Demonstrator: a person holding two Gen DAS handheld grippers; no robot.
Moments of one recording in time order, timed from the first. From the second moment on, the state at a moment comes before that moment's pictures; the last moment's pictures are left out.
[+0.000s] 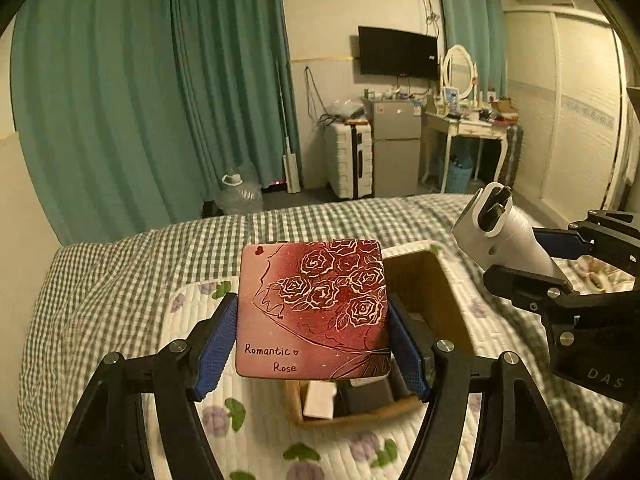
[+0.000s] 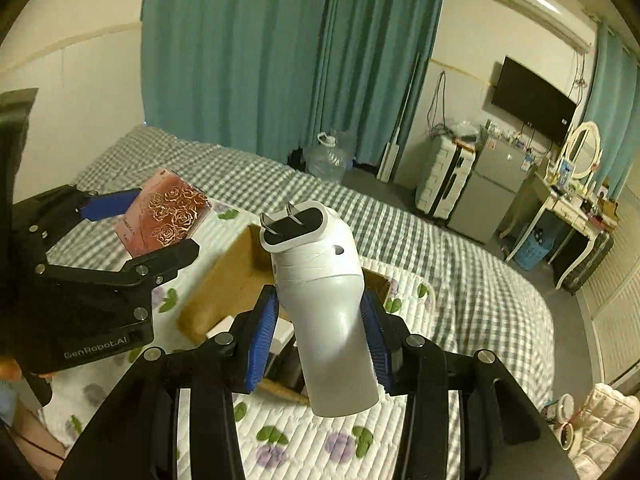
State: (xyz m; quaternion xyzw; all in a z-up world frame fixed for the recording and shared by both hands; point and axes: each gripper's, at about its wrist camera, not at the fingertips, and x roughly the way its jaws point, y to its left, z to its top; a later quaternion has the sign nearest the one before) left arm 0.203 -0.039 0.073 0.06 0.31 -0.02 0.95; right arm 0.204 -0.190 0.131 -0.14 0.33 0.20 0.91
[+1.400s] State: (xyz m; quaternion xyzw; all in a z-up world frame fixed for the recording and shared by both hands) left arm 0.236 -0.028 0.043 0.04 0.30 0.00 0.95; right arm 0.298 -0.182 0.022 -0.07 0.36 0.19 0.91
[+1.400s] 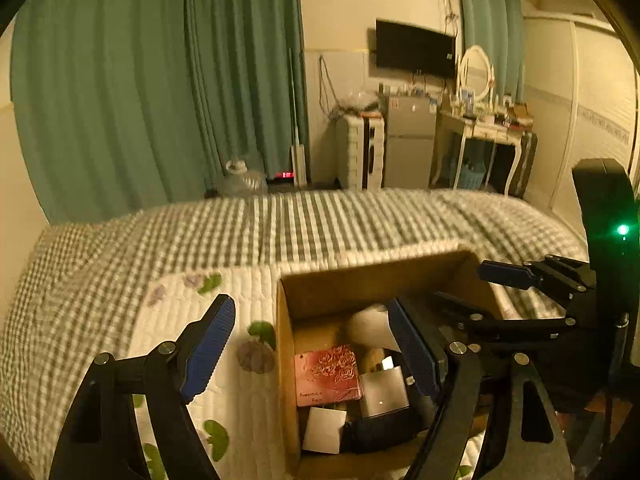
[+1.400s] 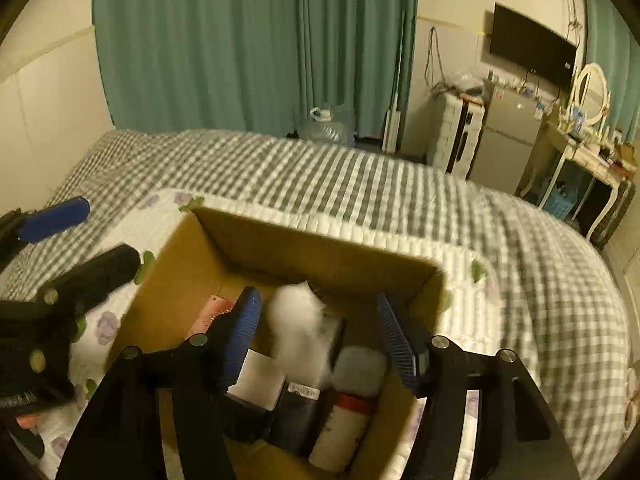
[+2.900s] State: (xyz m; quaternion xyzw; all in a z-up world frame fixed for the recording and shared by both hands) left arm 0.055 -0.005 0.005 0.05 0.17 0.00 0.98; right arm 0.068 -0.226 0.021 0.02 0.21 0.07 0.97
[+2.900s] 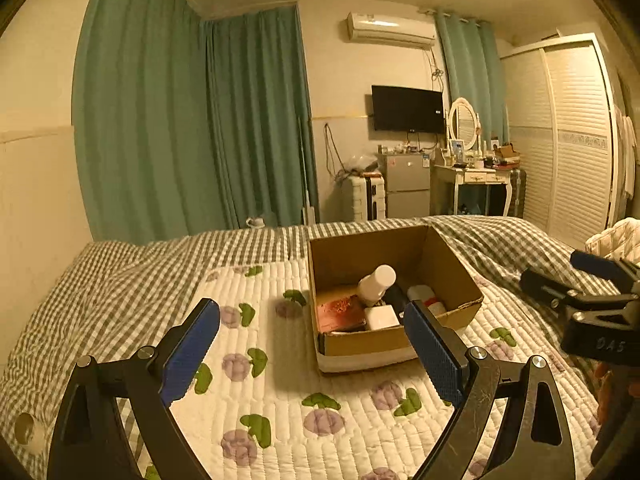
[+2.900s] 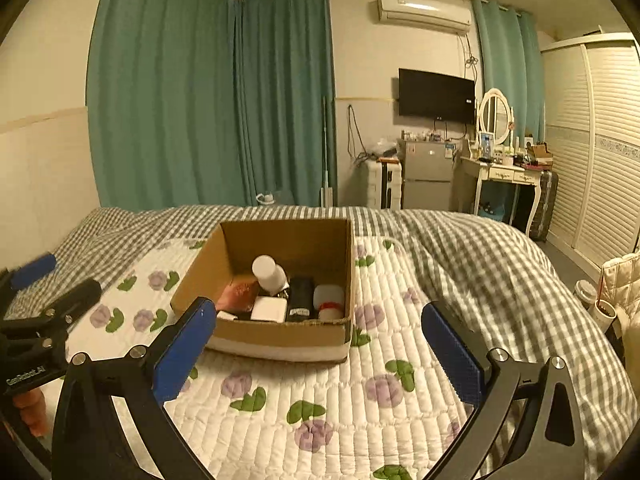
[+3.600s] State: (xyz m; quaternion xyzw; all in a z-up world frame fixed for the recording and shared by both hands) left arm 0.067 0.005 -0.013 0.03 0.21 -0.01 0.98; right arm 0.071 -0.229 0.010 0.03 0.23 0.08 0.97
